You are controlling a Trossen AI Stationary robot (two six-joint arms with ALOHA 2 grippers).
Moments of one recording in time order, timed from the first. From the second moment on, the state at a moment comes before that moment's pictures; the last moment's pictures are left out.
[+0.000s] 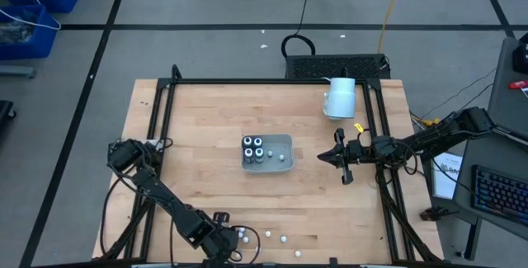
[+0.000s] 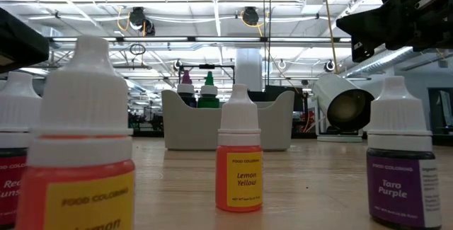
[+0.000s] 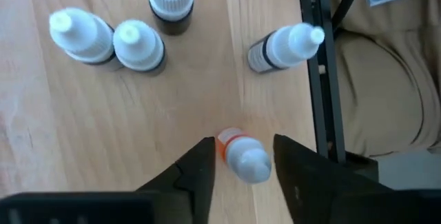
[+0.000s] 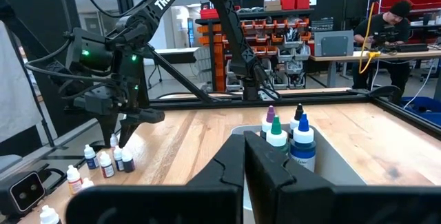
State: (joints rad) left arm -0.77 1.95 1.28 -0.48 0.01 -0.66; right arm 0.21 0.84 0.02 0.91 0.13 0.07
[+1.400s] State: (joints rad) left arm -0.34 1.95 1.93 -0.89 -0.23 -0.10; right arm 0.21 0.84 0.02 0.91 0.13 0.06
